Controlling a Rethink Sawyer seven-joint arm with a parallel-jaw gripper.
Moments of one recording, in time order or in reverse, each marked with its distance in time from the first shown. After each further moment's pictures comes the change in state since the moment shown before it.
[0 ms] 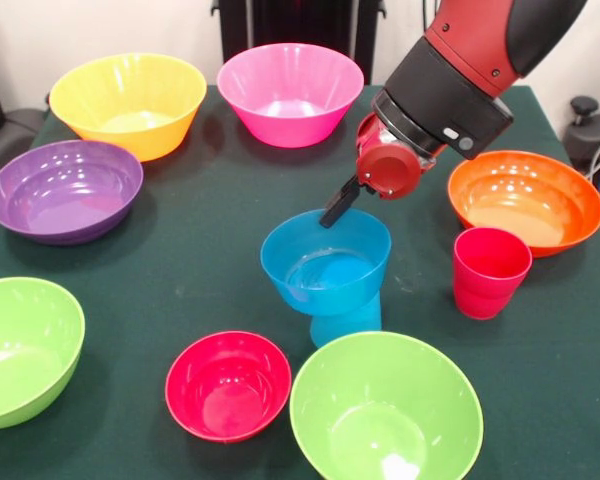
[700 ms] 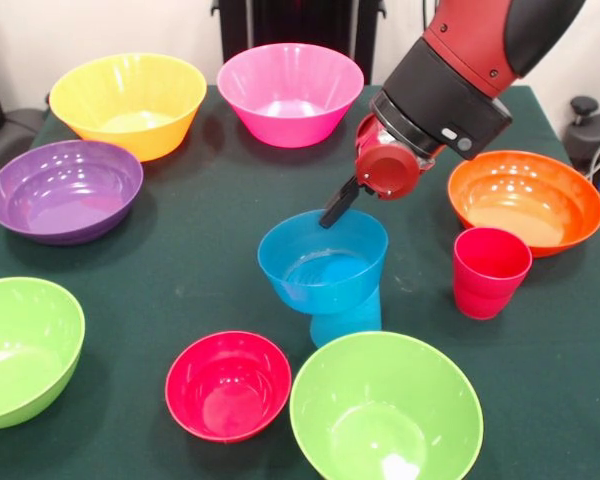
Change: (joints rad) arm -0.002 -0.005 0.008 0.002 0.000 0.000 0.000
